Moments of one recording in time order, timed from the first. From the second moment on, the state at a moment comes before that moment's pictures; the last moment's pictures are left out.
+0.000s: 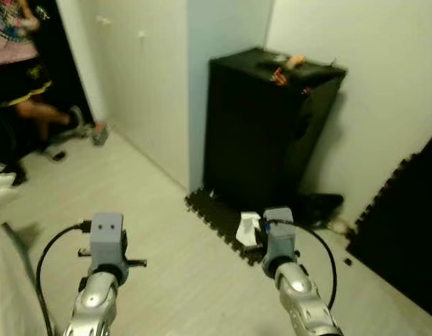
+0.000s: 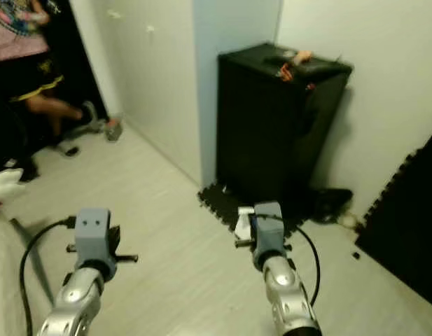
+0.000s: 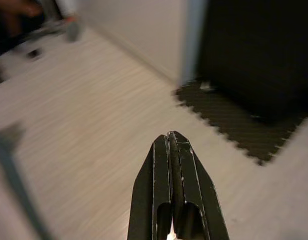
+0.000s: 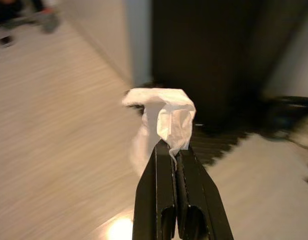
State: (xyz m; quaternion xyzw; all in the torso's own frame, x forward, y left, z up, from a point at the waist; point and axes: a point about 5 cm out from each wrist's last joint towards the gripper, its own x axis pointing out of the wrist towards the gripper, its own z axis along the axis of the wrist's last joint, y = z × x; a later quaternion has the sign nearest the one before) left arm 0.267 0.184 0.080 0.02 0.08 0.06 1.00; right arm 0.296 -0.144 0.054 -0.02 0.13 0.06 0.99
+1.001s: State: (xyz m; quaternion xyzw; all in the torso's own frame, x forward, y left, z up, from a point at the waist) left arm 0.270 0.180 0.078 0.02 0.08 0.05 1.00; right arm 0.292 -0.153 0.048 -0.02 0.14 0.03 0.99
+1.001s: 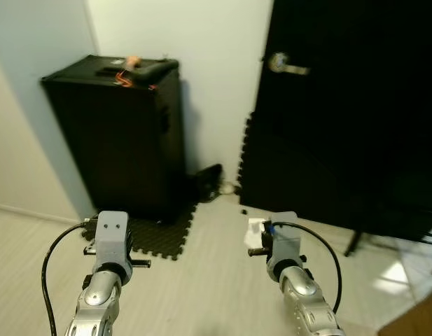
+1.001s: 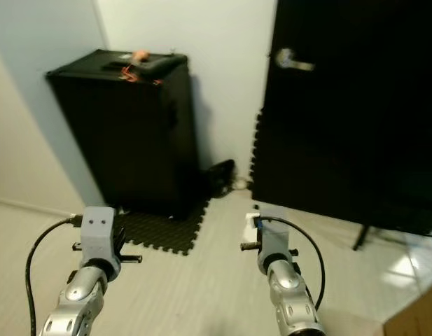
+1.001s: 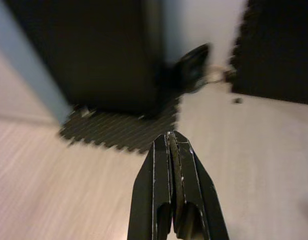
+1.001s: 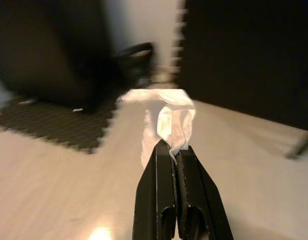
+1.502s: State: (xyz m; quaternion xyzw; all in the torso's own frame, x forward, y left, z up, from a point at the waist) left arm 0.270 0.183 0.079 0.02 0.08 0.06 0.99; right arm 0.289 -0.159 0.048 -0.02 0.14 0.01 0.99
